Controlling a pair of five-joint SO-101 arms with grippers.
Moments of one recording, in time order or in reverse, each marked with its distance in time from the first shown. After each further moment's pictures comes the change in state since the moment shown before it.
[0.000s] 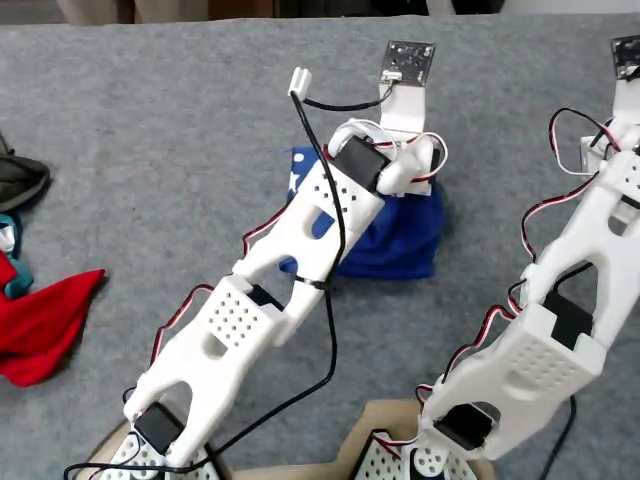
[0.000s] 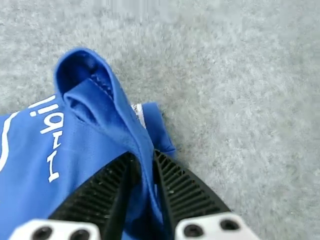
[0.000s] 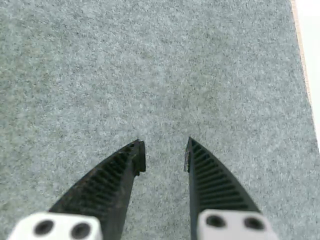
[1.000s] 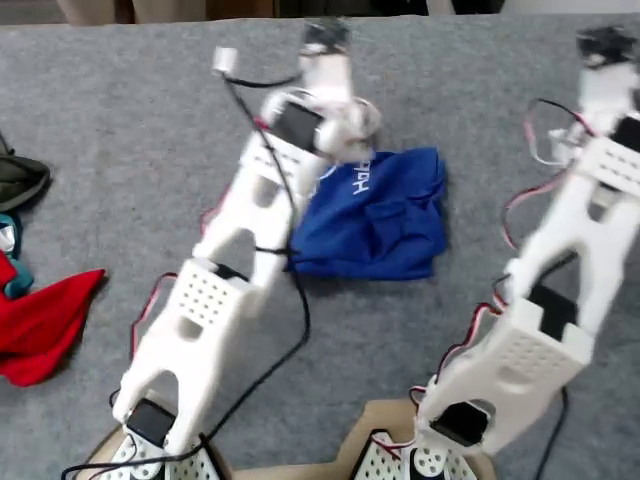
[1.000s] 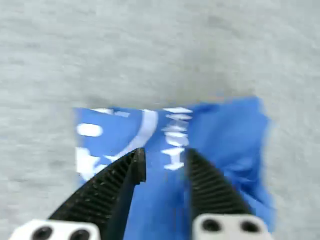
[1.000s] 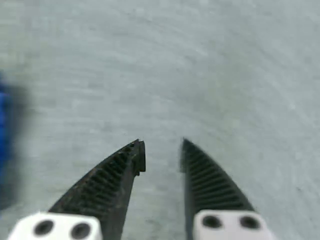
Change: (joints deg) left arm -15.4 -0.4 -5.9 13.5 -0.4; right arm -9.4 0.3 -4.7 11.2 0.0
